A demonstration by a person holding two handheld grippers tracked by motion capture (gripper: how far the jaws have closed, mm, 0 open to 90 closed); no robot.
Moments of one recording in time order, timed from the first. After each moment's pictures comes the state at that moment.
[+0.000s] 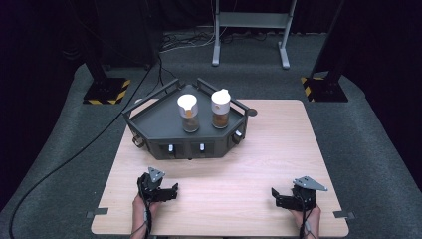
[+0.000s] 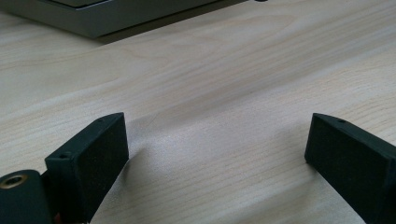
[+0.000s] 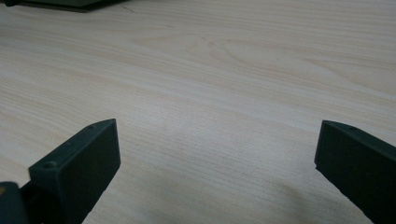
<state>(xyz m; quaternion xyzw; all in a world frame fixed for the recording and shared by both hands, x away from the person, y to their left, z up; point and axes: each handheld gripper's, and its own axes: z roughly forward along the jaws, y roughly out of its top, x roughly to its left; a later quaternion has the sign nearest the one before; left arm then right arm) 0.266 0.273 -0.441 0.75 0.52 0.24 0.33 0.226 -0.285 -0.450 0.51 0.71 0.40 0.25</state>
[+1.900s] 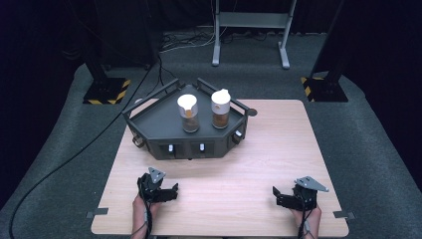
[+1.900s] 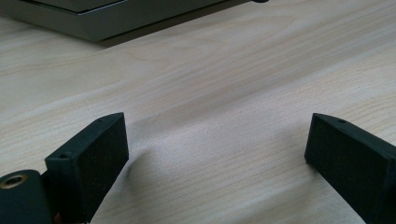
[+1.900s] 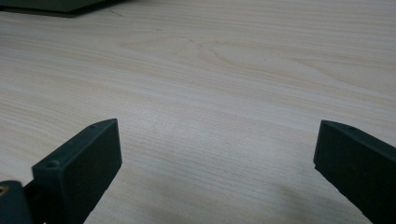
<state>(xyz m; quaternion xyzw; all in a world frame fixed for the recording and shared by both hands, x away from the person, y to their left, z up) 0.263 0.269 -0.442 0.75 0.51 0.25 0.32 0.223 -0.281 -0.451 0.53 0.70 0.40 0.26</state>
